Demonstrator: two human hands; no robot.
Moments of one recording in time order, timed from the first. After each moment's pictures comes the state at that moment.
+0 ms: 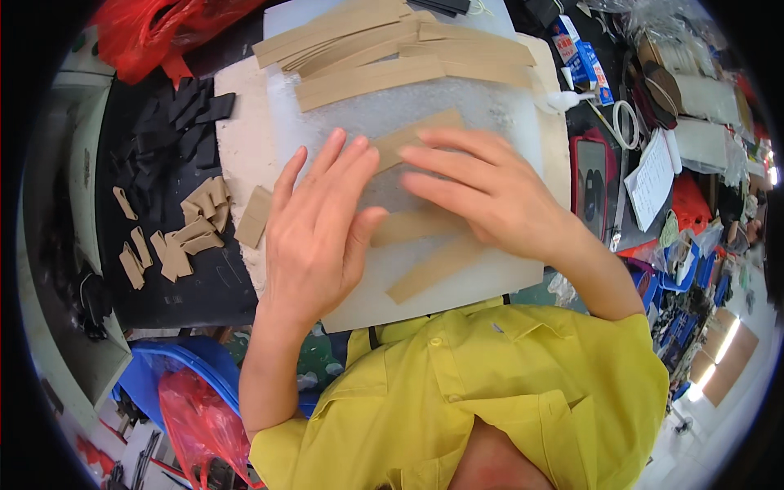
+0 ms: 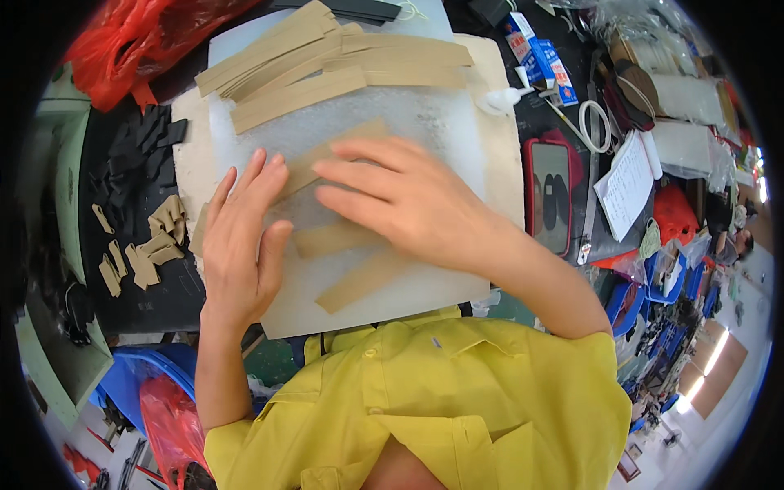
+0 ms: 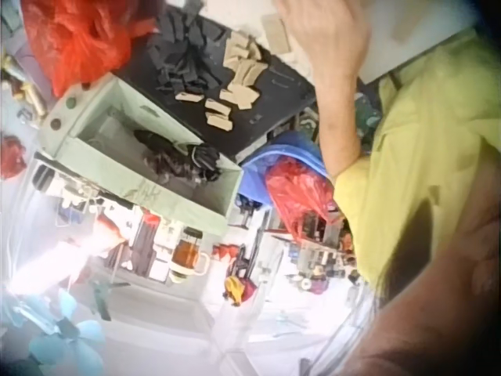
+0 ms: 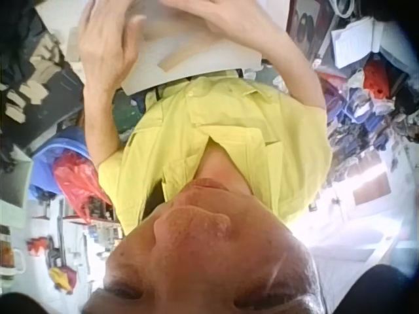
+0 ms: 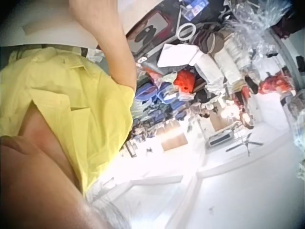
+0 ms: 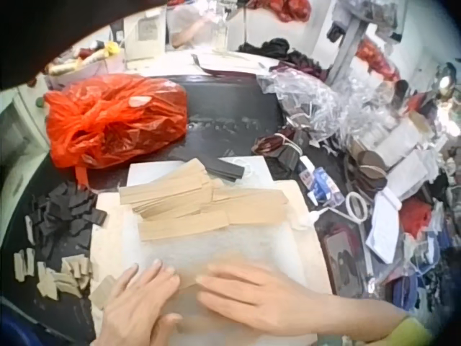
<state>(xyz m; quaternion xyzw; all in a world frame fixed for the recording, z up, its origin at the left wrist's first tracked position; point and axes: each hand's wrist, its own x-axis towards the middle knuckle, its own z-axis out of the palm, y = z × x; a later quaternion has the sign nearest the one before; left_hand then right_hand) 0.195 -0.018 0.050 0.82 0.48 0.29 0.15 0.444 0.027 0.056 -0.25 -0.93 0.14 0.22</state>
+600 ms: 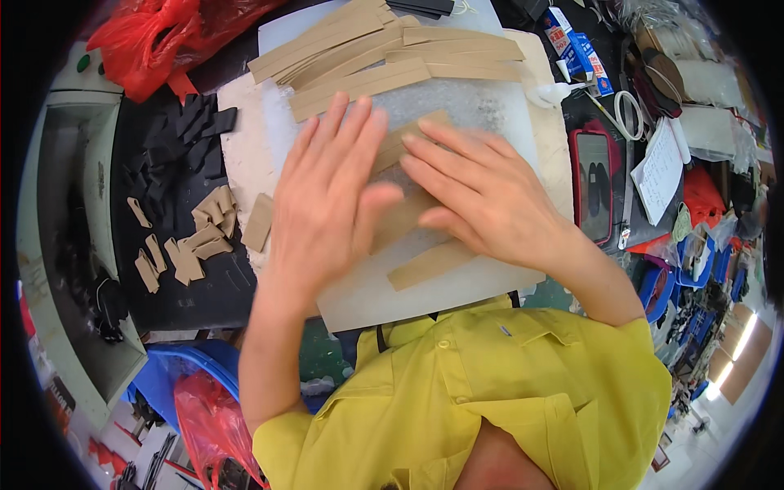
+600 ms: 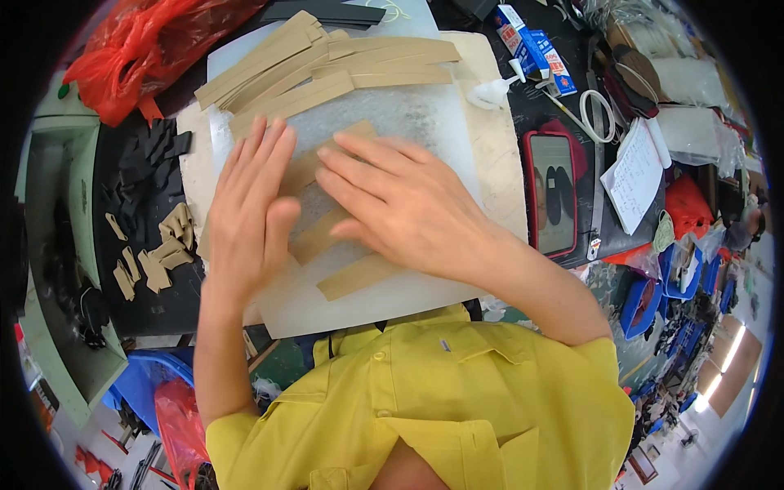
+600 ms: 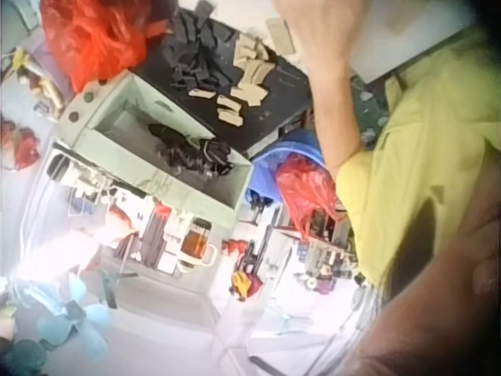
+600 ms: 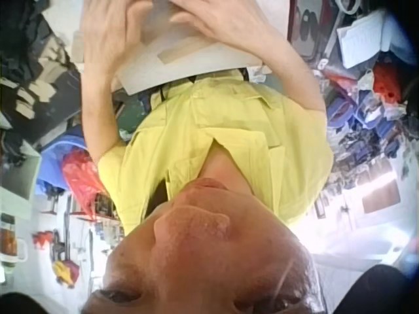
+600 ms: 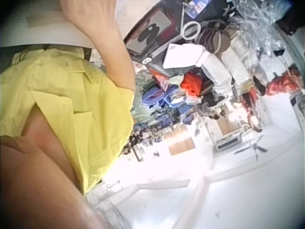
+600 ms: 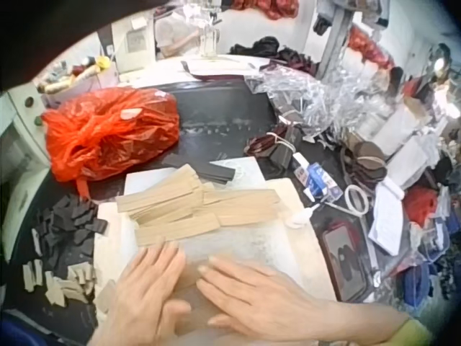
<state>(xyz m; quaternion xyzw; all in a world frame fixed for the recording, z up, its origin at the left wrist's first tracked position) 0.207 0.011 0.049 0.85 0.45 0.26 0.14 0.440 0.011 0.058 -0.35 -0.91 0.13 0.21</state>
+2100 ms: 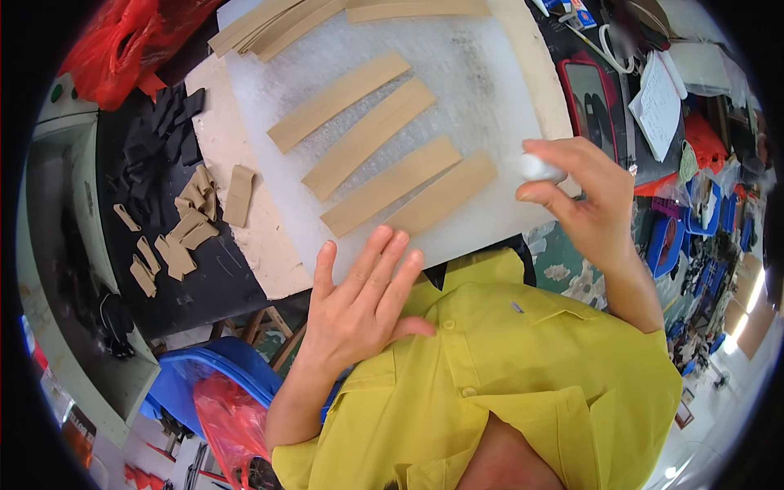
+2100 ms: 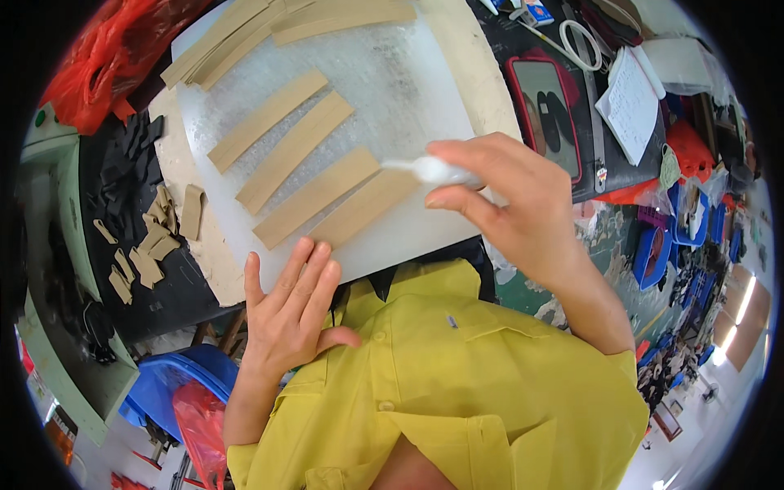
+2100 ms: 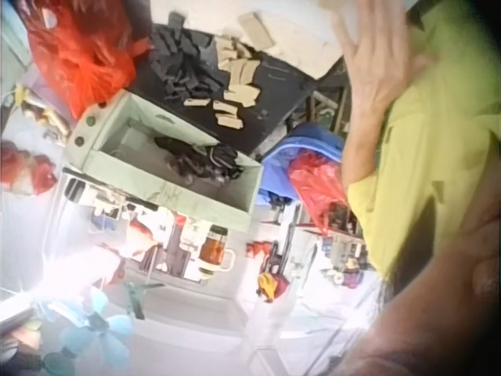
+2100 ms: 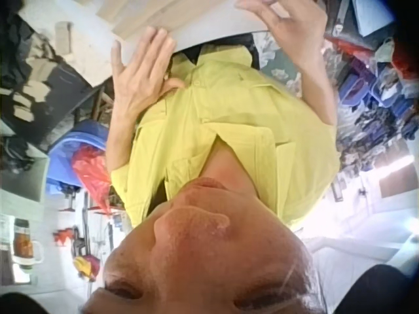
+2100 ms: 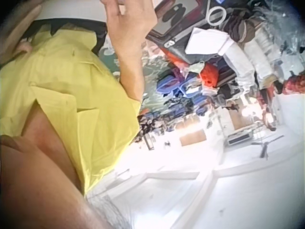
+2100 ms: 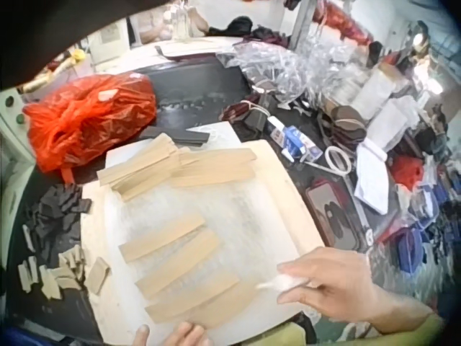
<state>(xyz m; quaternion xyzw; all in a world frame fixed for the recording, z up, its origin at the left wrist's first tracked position) 0.194 -0.126 0.046 0.92 0.36 0.11 0.13 0.496 -0.069 0.084 -0.54 -0.75 0.22 0.30</state>
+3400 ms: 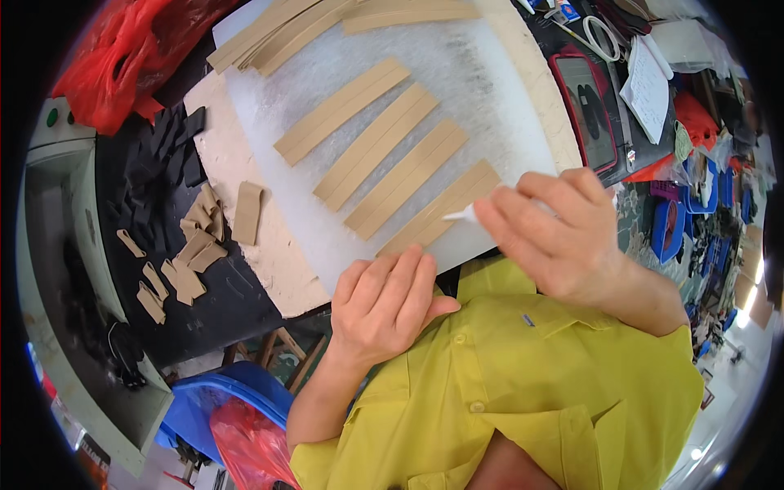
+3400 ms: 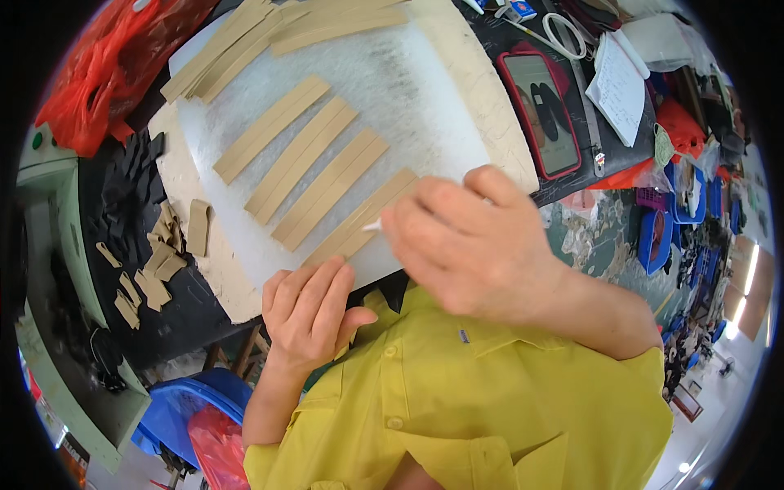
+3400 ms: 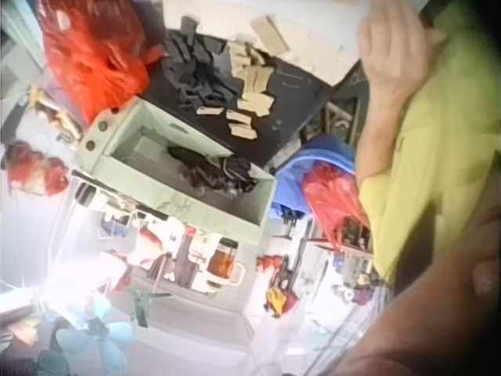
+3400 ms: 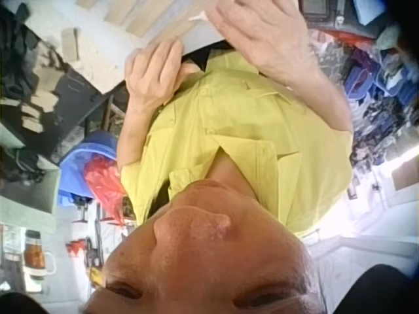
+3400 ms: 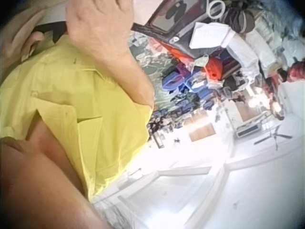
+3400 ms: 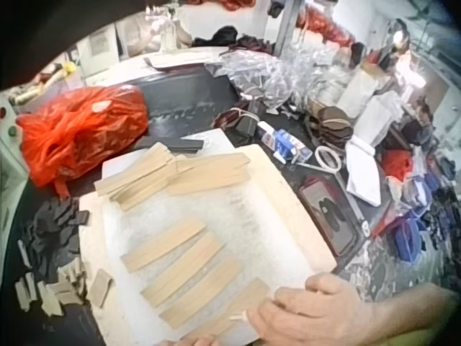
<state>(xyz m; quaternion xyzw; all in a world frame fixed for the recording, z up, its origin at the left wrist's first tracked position) 0.208 -0.112 0.026 0.88 0.34 0.31 0.07 0.450 -0.083 0.102 -0.38 -0.91 -0.05 0.16</state>
